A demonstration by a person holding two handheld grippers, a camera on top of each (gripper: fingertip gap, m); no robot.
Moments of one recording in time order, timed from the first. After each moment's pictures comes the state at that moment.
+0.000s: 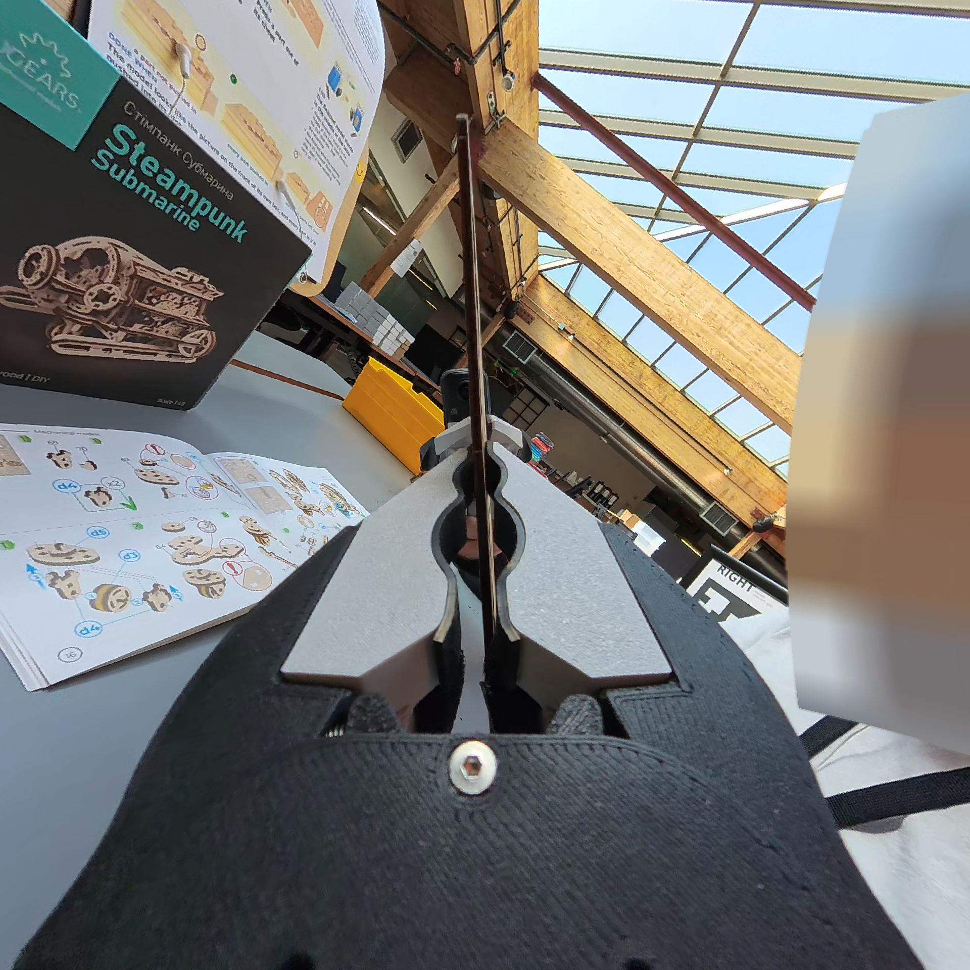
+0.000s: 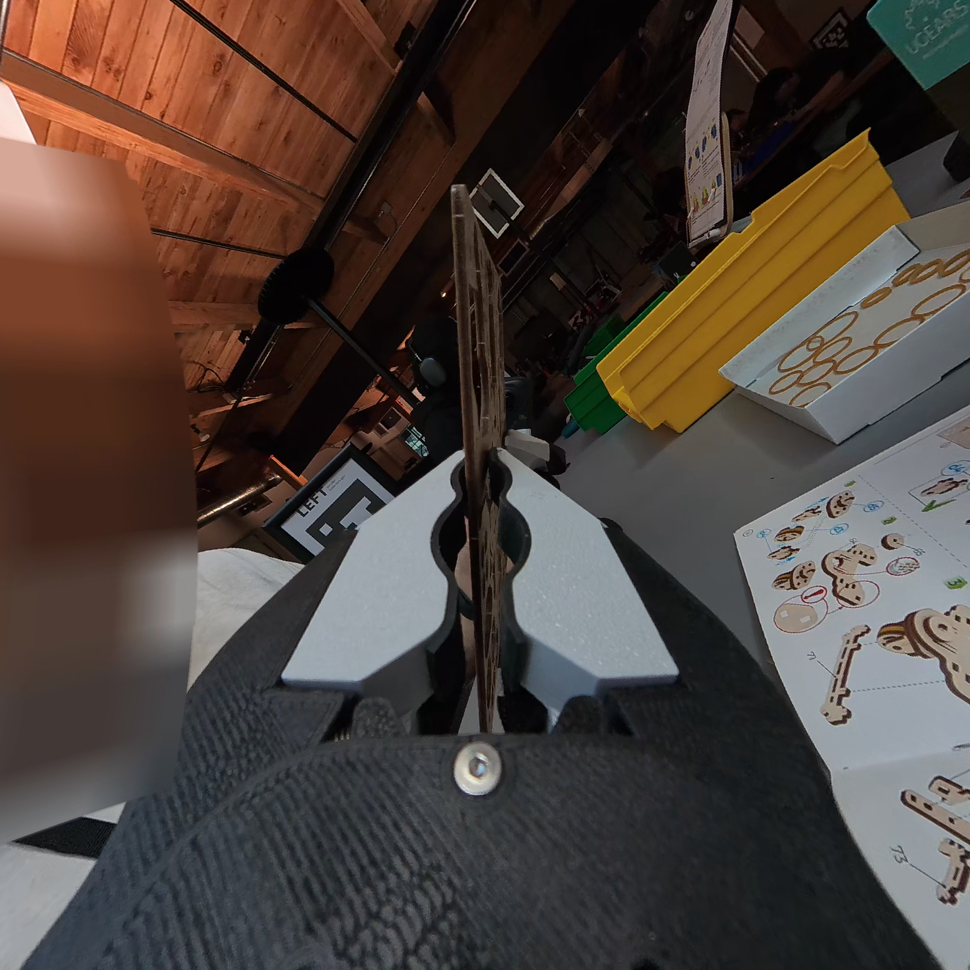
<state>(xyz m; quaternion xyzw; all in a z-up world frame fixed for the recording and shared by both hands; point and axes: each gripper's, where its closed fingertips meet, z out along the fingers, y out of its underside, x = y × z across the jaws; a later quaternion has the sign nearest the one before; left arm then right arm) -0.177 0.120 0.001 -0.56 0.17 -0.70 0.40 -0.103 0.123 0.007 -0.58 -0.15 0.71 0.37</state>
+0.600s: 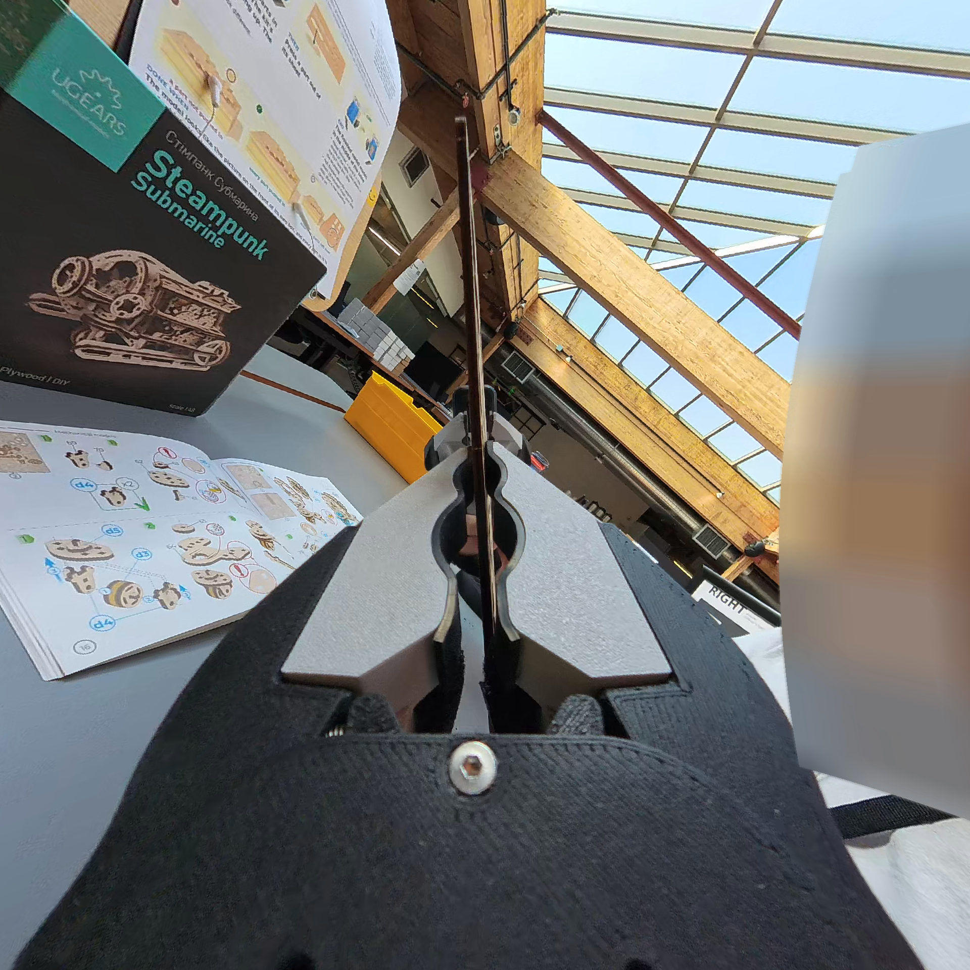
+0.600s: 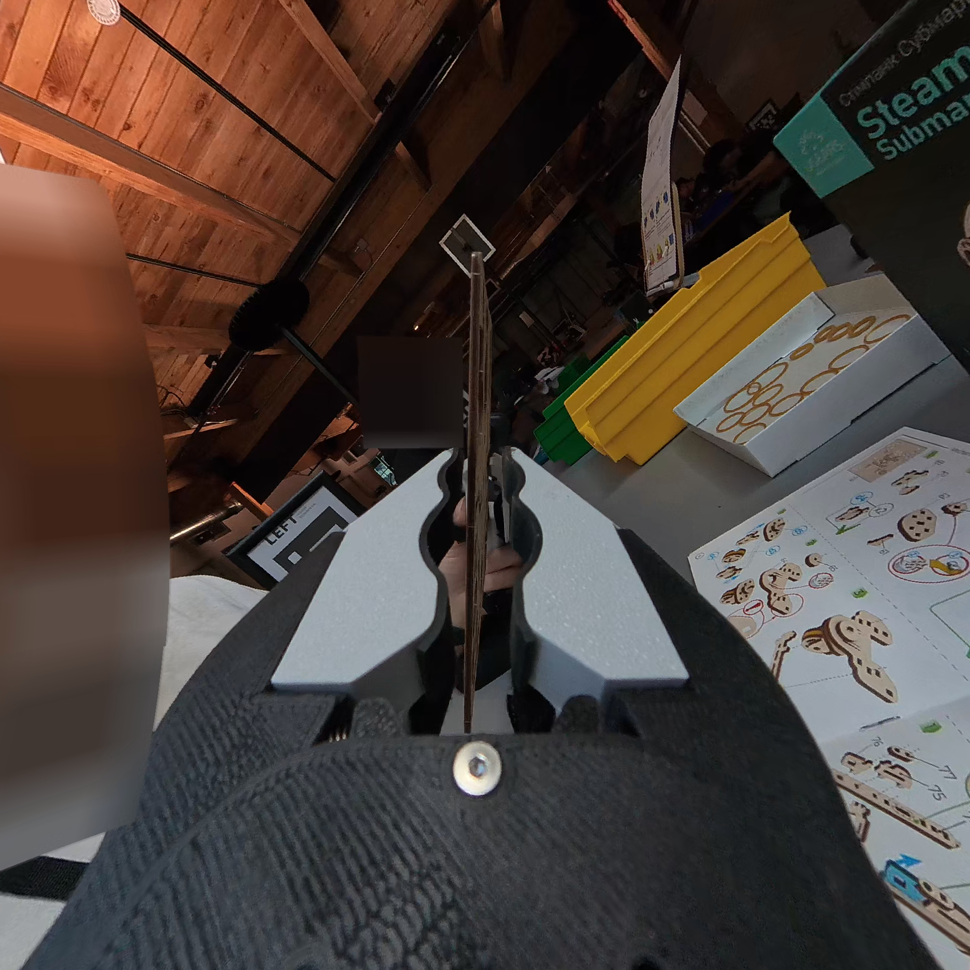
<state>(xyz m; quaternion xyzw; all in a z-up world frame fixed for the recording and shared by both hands) -0.186 0.127 0.003 -0.56 0.15 -0.71 0.40 -0.083 0.136 0.012 -0.58 -0.13 0.69 0.41</state>
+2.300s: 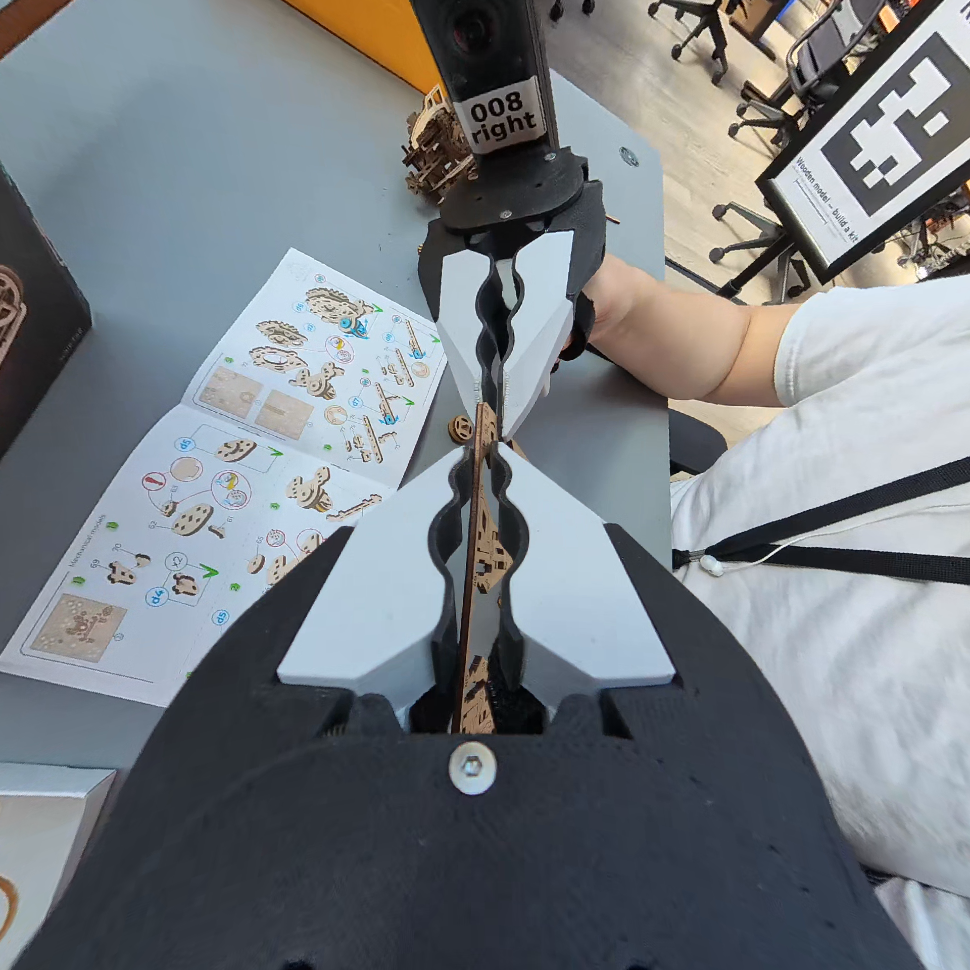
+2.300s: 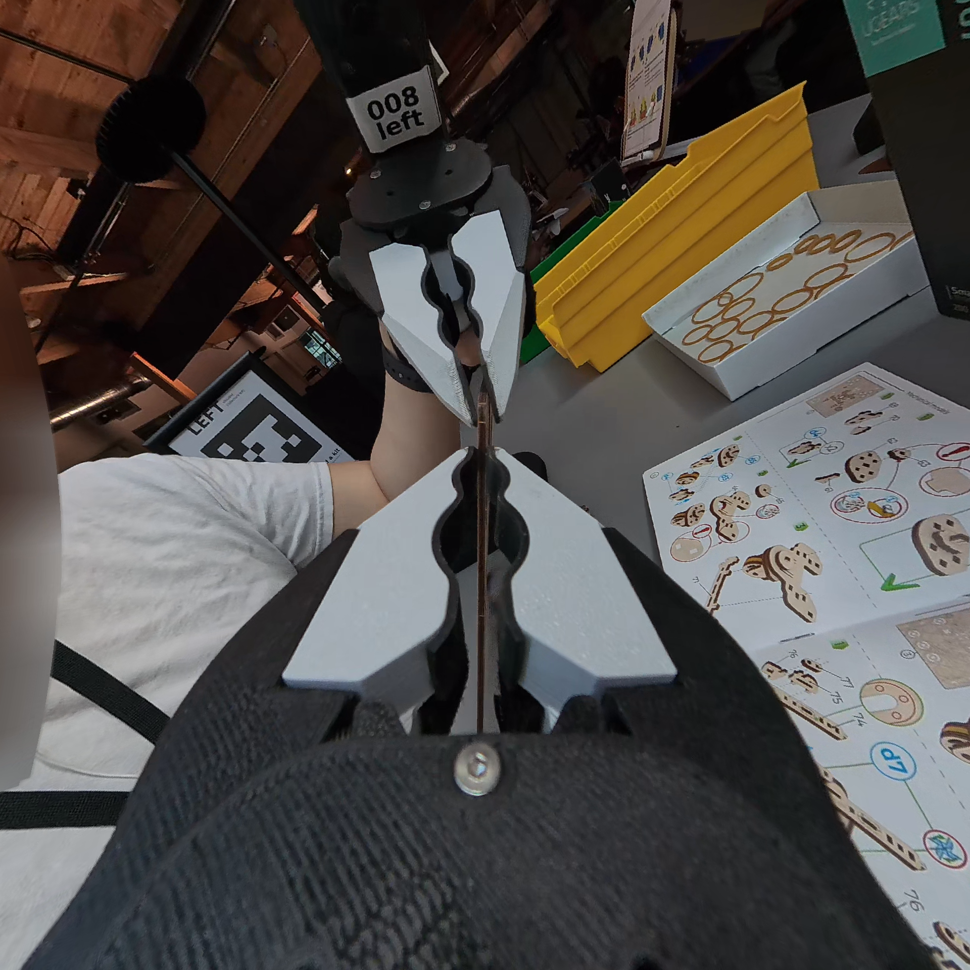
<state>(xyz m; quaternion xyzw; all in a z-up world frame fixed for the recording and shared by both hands) -0.091 0.124 -0.012 -0.66 0.59 -0.44 0.16 -0.094 0.122 -0.014 -0.66 -0.23 0.61 0.37</state>
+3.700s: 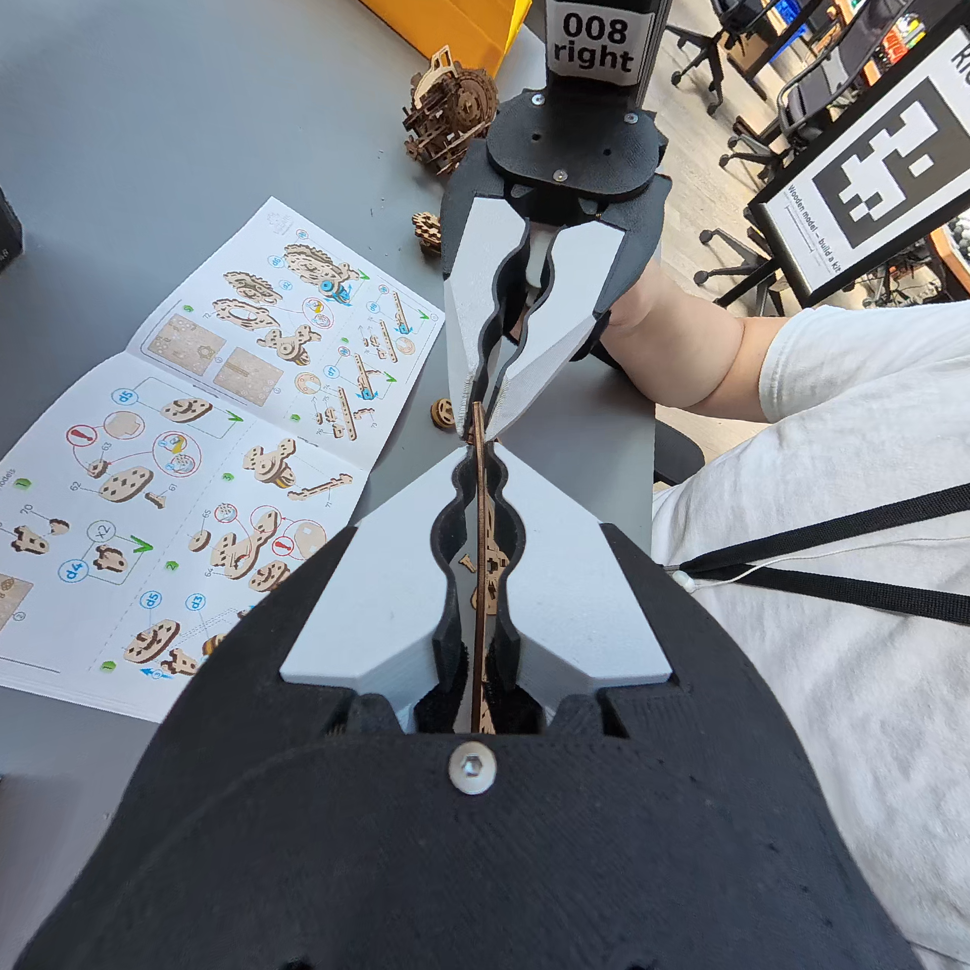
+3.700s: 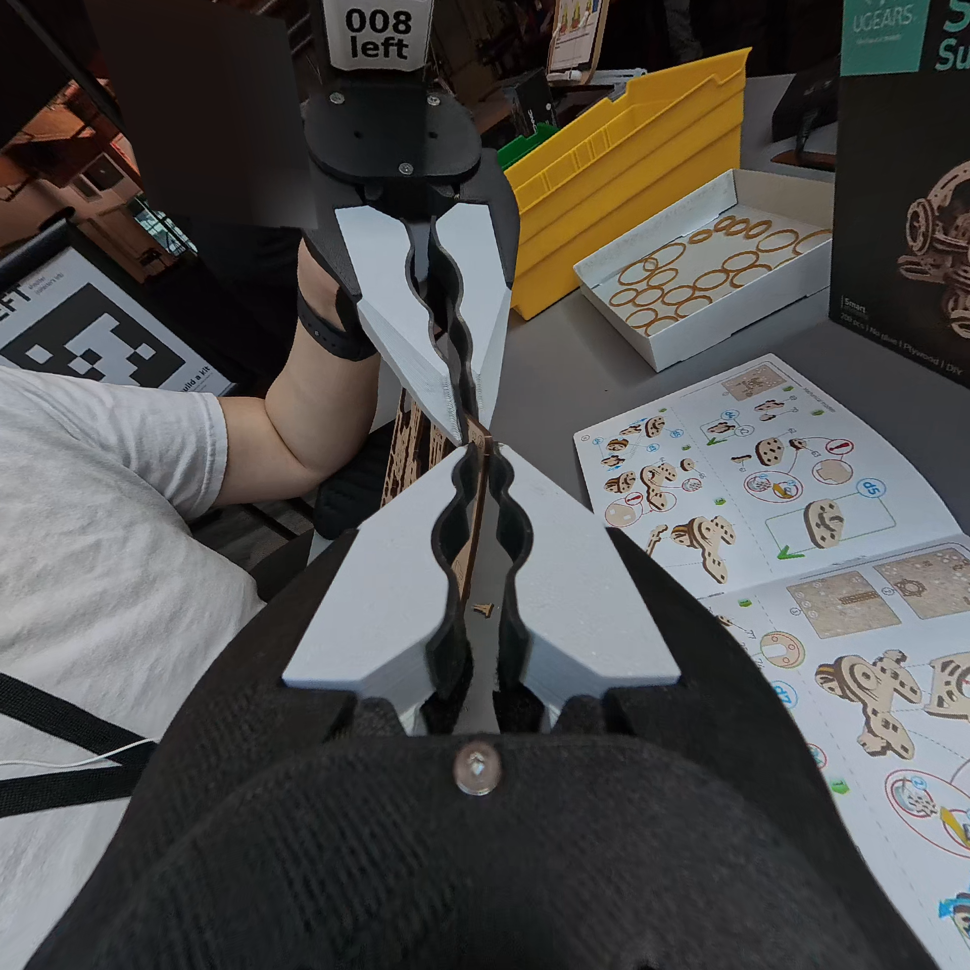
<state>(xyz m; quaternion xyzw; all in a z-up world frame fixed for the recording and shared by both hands) -0.092 0.113 -0.031 -0.68 0.55 -0.46 0.14 -0.099 0.120 -0.032 -0.72 -0.30 0.49 0.40</state>
